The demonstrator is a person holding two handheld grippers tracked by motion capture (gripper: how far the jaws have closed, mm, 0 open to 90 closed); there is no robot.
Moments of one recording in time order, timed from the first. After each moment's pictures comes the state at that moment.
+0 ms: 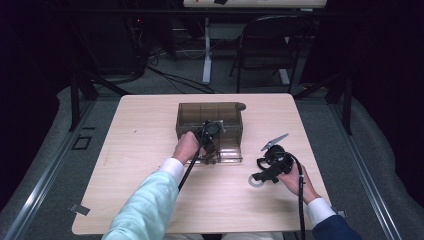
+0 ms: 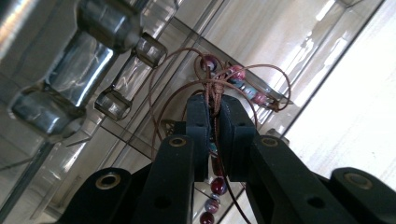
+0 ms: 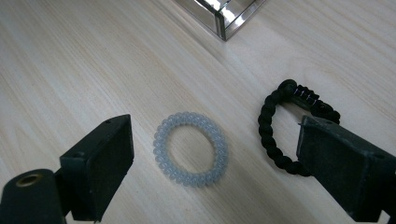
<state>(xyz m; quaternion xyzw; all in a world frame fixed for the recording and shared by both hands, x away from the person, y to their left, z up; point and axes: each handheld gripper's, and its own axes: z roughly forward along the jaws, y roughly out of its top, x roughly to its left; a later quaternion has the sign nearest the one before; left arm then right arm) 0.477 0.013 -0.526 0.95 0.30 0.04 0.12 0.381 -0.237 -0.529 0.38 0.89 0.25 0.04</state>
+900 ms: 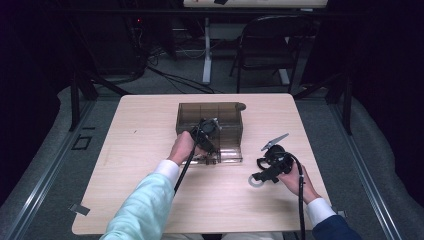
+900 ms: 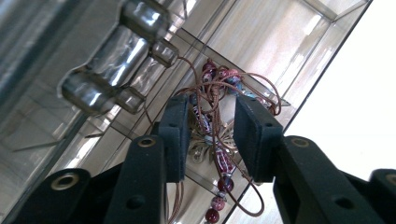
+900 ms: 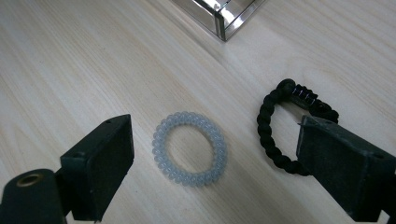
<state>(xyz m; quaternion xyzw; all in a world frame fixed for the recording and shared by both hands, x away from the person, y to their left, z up) 0.476 0.028 -0.516 0.94 0.30 0.03 0.17 0.380 -0.237 -0.529 0.38 0.89 0.26 0.03</state>
